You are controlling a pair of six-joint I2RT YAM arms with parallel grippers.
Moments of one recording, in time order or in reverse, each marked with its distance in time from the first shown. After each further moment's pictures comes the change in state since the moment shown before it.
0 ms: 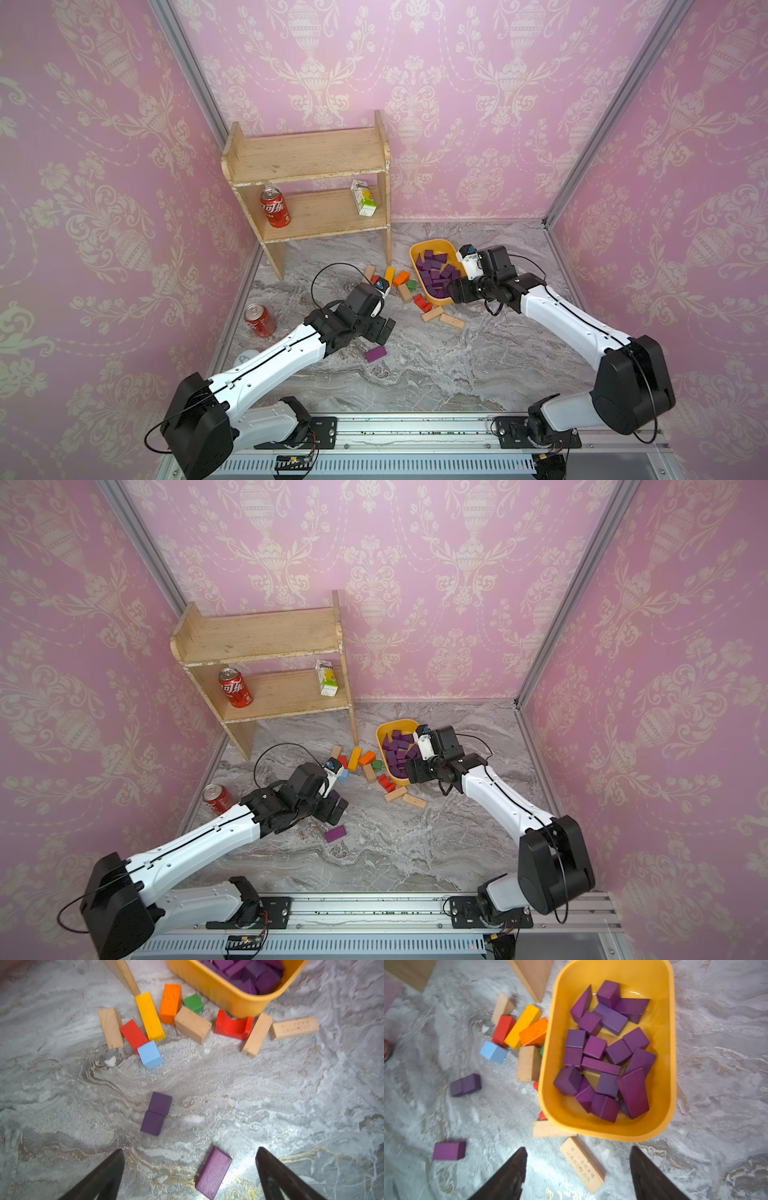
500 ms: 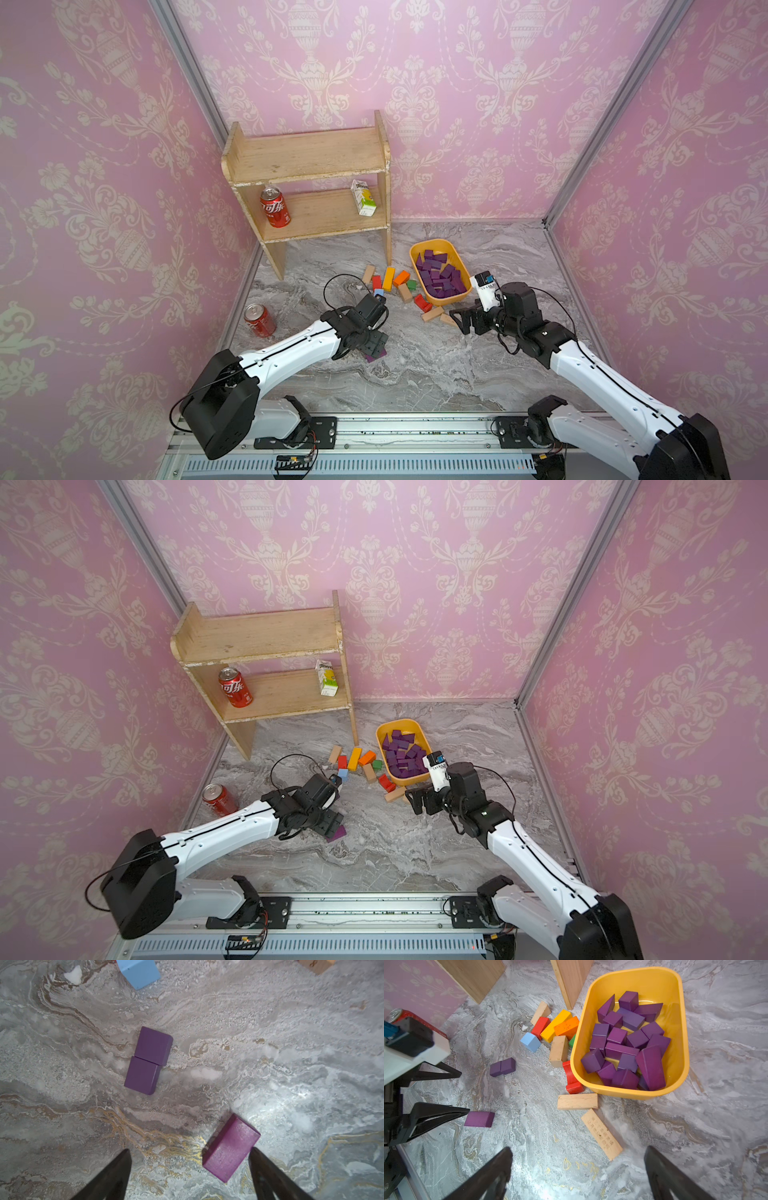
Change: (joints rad) left arm -0.002 0.121 -0.074 -0.041 -0.004 -0.076; right arm 0.046 -0.394 -0.383 0.205 0.002 0.017
